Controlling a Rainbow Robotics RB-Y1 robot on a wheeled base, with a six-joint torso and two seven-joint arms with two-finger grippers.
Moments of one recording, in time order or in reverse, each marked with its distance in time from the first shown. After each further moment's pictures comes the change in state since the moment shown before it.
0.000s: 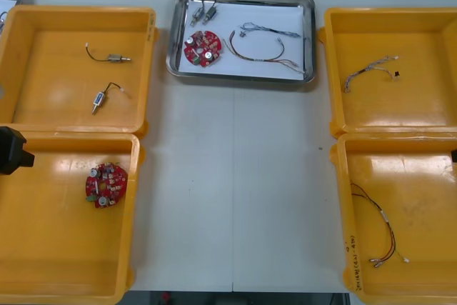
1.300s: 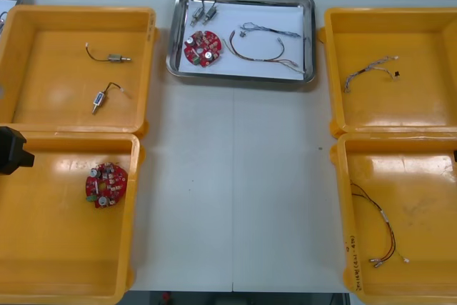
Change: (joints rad) right arm 0.003 0.000 -0.011 -0.002 -0.001 0.000 -0.001; left arm 0.000 0.000 0.000 0.000 0.000 0.000 0.000
